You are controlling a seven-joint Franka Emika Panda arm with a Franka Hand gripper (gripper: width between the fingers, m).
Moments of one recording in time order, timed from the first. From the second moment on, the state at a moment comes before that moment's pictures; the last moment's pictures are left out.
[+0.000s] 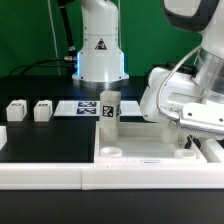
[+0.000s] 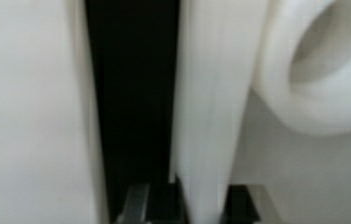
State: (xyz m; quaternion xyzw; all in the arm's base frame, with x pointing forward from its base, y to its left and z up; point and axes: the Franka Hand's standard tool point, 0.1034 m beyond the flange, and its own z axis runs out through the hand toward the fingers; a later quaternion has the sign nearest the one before) arm 0.582 0.121 0.016 0.00 -0.99 0.10 0.09
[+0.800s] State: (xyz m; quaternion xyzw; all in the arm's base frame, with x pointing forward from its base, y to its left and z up) arm 0.583 0.097 0.020 -0.01 -0.99 0.13 0.10
